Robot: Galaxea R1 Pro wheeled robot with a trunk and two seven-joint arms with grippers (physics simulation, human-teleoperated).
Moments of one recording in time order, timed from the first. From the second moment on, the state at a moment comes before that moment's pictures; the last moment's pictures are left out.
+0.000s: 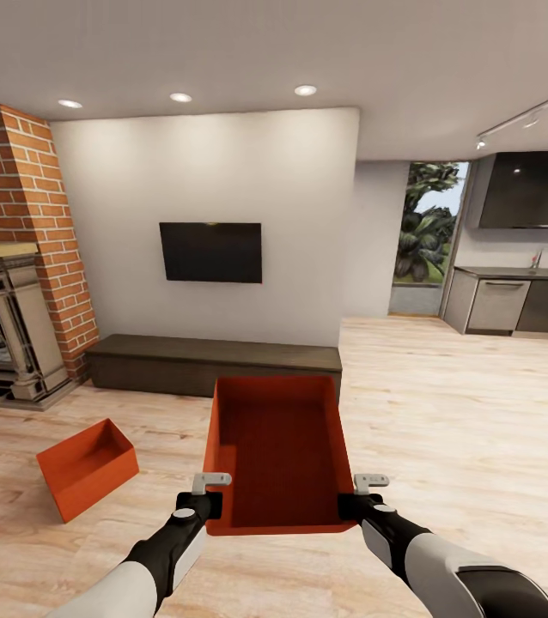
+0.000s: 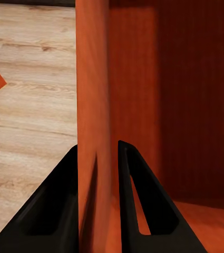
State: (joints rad) left arm -0.63 -0.13 -0.10 -0.31 0.04 0.04 0.20; right arm -0.77 0.07 0.00 -0.01 -0.01 -0.06 -0.04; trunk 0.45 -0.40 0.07
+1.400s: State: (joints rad) left arm -0.63 -0.13 -0.10 -0.31 0.04 0.04 0.20; right arm -0.77 0.07 0.00 -0.01 -0.01 -0.06 -0.04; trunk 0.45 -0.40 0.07
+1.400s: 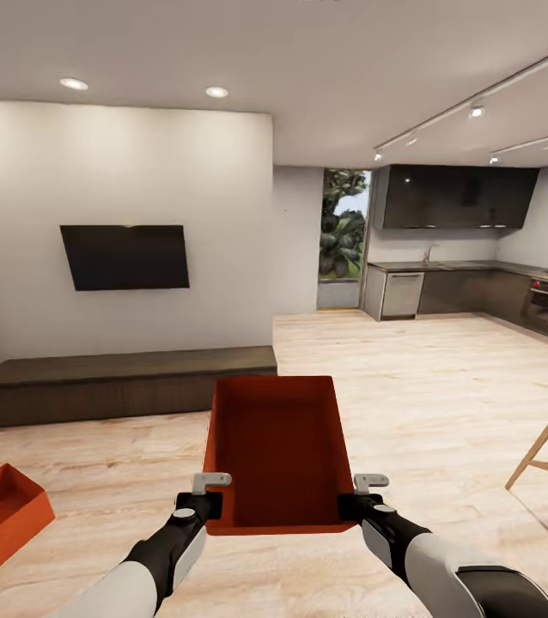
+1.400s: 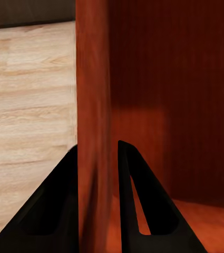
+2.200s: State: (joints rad) left arm -0.63 -0.13 -0.10 -0.31 0.04 0.04 0.20; right arm -0.77 0.07 0.00 -0.01 -0.01 -0.06 -0.04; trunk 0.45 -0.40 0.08
